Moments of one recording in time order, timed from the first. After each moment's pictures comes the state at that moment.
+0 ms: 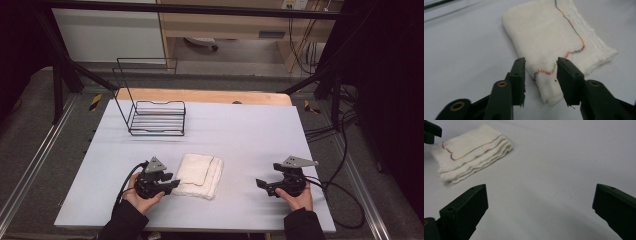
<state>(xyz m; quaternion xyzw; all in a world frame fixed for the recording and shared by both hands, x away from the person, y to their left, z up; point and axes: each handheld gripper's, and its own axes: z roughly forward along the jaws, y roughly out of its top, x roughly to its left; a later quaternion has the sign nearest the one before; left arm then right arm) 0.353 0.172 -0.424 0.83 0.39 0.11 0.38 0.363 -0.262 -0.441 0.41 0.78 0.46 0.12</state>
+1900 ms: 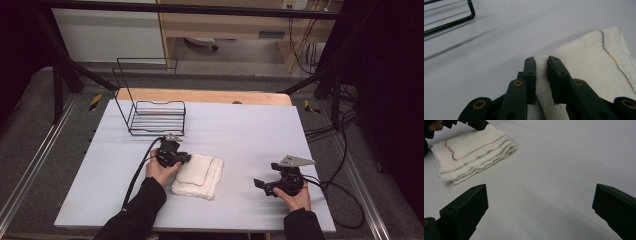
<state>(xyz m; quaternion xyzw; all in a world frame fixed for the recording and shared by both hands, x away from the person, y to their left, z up) 0.449 0.138 -0.444 0.82 0.43 0.08 0.36 0.365 -0.255 -0.441 0.40 0.79 0.45 0.12</state>
